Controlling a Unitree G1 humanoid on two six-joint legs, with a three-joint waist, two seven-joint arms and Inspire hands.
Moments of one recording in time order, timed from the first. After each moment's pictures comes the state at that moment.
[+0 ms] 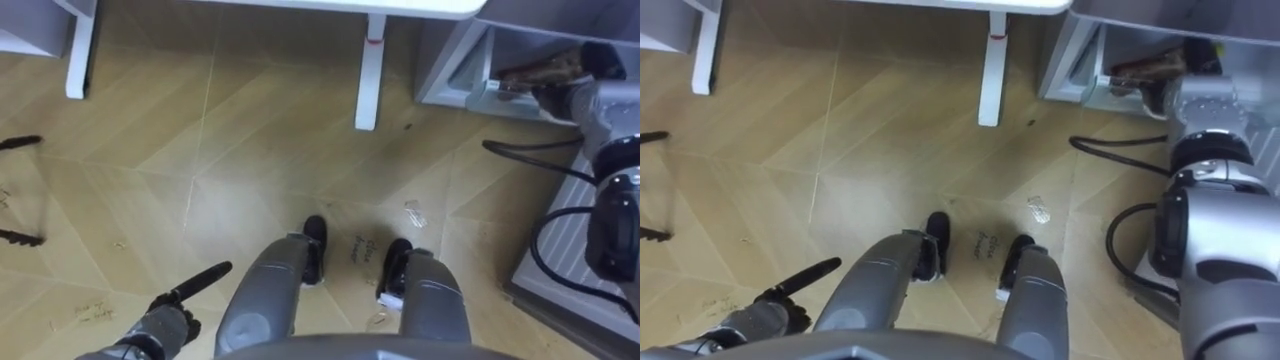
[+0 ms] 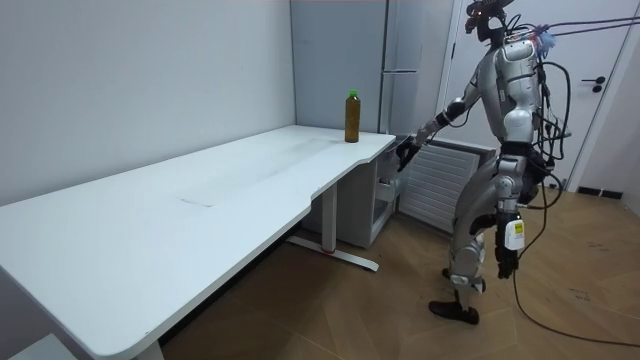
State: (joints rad) left arm -0.08 0.22 -0.21 1.29 -1.10 0.03 0.16; right arm -0.69 -0.47 -0.17 1.17 1.57 -0.02 -0.40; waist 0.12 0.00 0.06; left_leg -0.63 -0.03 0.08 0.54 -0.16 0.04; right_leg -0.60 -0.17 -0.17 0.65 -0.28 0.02
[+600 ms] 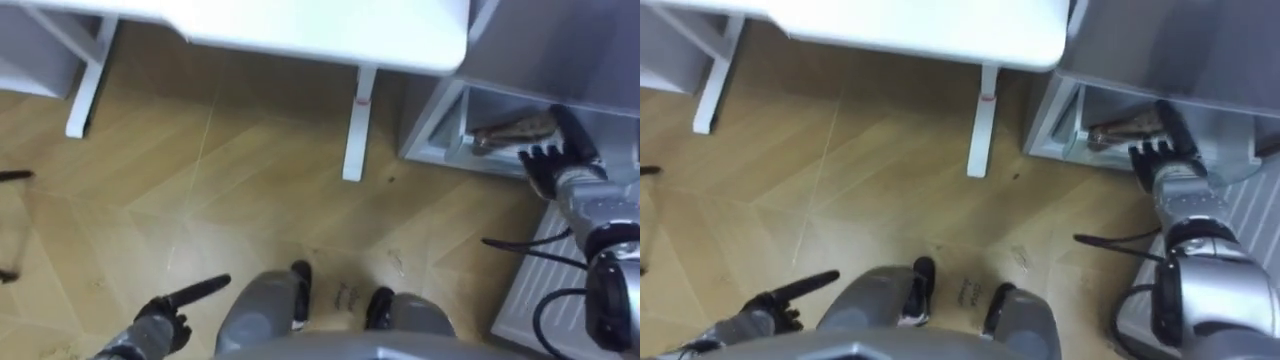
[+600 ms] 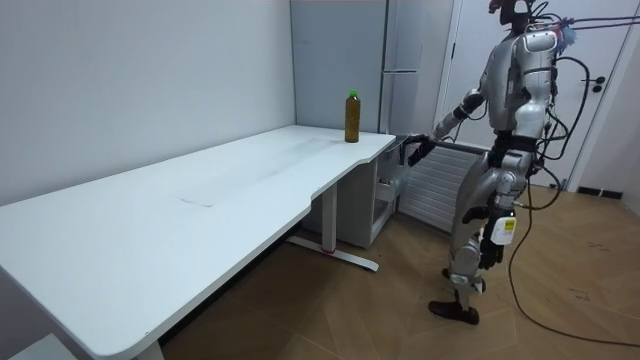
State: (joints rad) left arm 0.01 0.27 -0.10 1.29 -0.83 0.06 0.03; right arm -0.33 -0.45 -0.12 1.20 1.36 0.05 -0.06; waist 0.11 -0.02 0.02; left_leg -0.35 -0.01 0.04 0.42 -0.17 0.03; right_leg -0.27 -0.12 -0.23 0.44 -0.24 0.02
